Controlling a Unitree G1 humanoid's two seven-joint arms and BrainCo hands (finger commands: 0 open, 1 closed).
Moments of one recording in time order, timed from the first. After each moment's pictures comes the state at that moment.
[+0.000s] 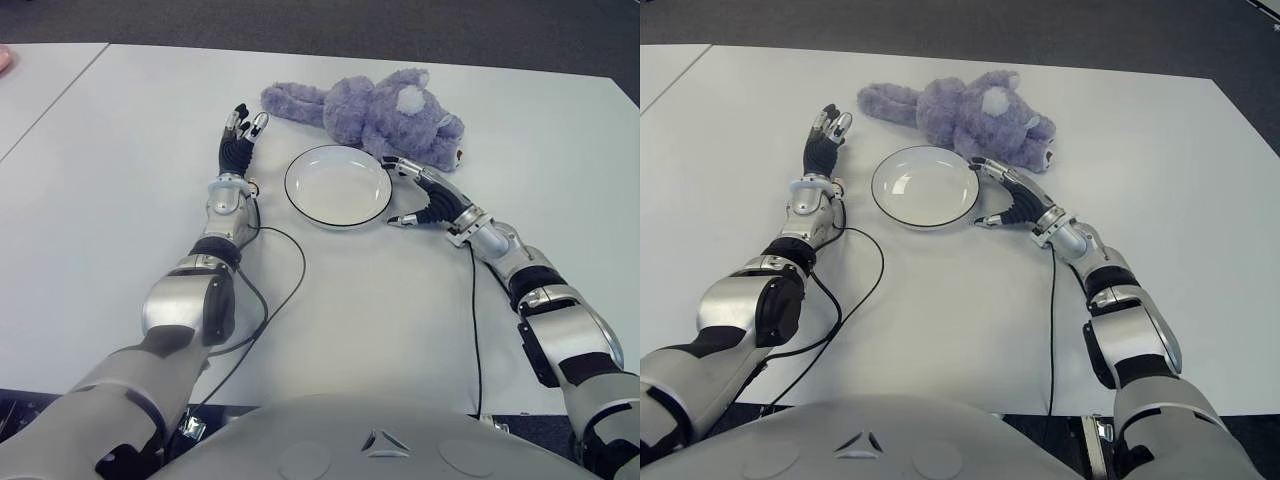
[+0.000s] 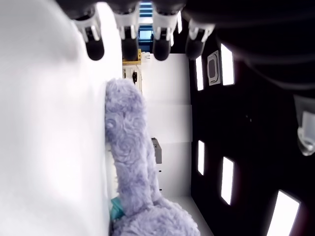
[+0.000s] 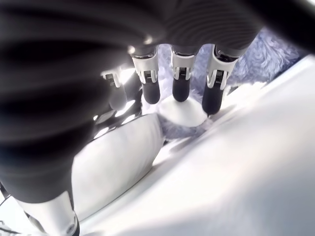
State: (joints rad) left arm -0.72 0.08 0.27 1.24 0.06 -0.50 0.08; right arm -0.59 -0.53 0.34 1.12 -0.43 -1.04 -0.02
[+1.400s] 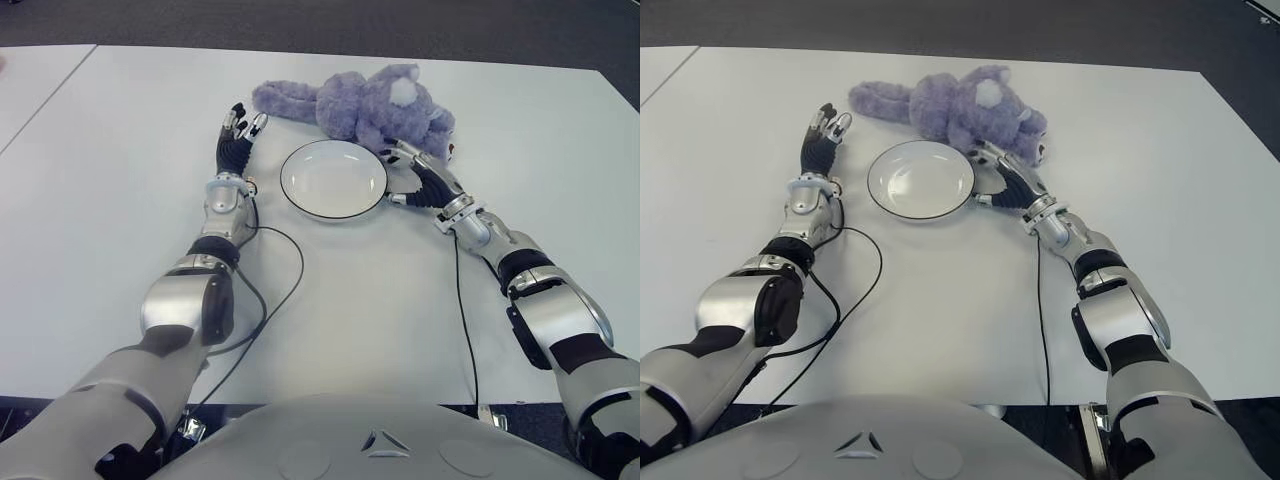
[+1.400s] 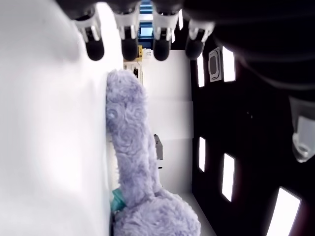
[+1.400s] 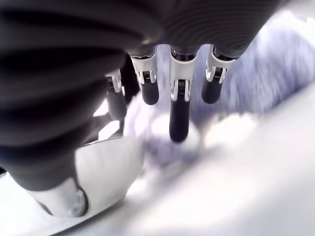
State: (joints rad) left arm -0.73 0.09 0.26 1.23 0.06 -0.49 0.08; right arm -0.73 -0.49 0.44 1.22 -0.62 -0.95 -0.49
